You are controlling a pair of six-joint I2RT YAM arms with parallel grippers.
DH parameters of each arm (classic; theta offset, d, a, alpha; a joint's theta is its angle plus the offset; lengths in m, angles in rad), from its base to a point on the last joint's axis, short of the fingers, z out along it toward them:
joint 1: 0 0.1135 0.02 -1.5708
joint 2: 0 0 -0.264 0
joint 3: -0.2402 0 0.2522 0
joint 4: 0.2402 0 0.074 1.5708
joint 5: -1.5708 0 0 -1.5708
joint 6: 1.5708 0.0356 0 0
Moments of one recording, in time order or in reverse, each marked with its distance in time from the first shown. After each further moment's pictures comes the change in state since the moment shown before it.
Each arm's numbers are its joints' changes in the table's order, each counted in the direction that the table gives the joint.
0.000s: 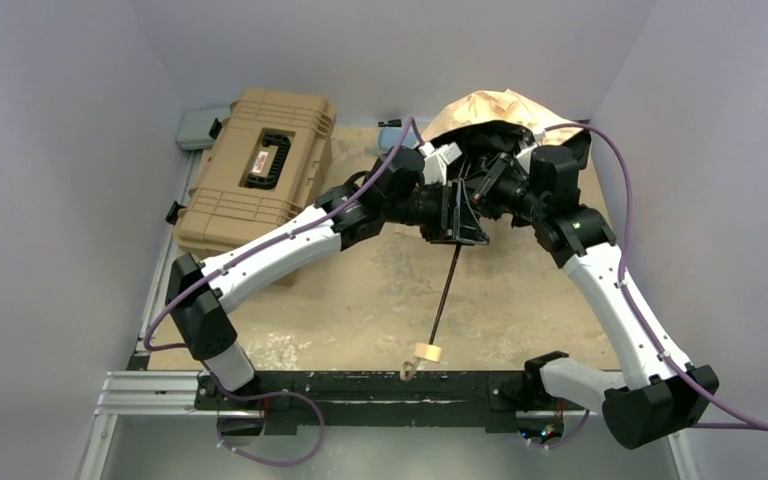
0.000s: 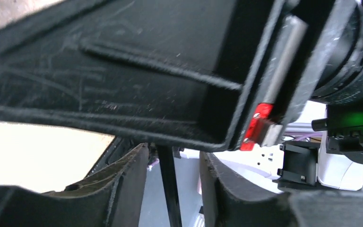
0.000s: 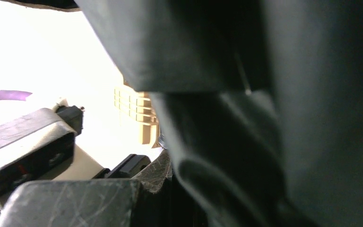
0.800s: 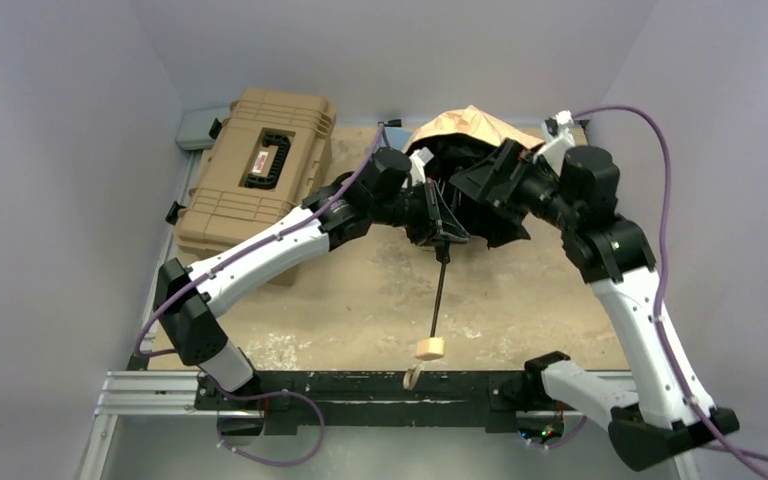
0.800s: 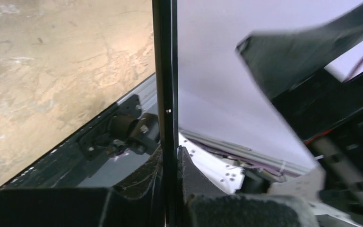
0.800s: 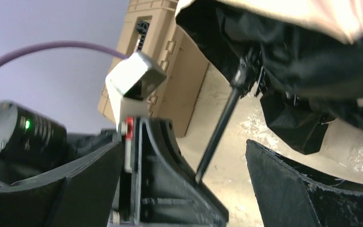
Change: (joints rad) left arm 0.032 -0.052 0.043 0.094 0.054 -0.252; right arm 0.006 -0.053 -0.195 0.187 -0.048 -0.266
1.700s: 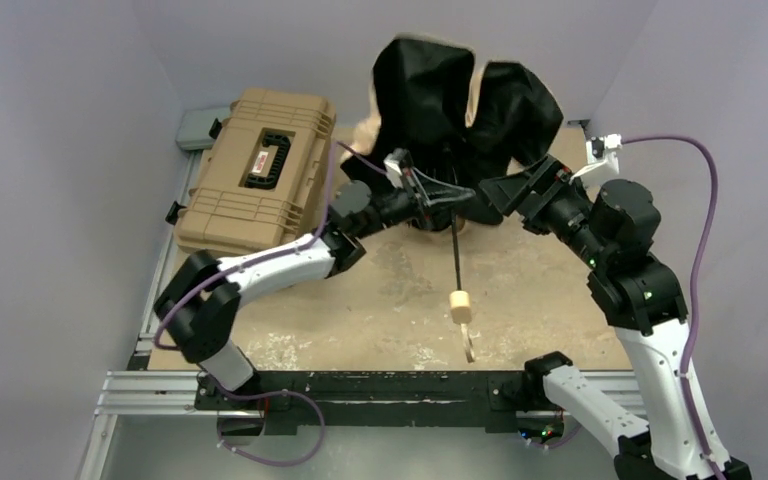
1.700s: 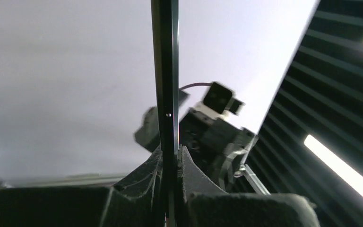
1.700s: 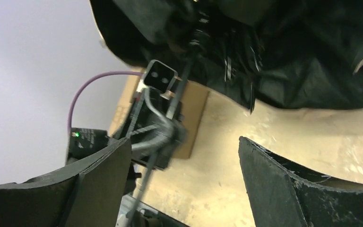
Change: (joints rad) left arm 0.091 -0.054 0.447 -1.204 0.034 -0.729; right arm 0.000 -0.228 0.062 -0.030 -0.150 0.062
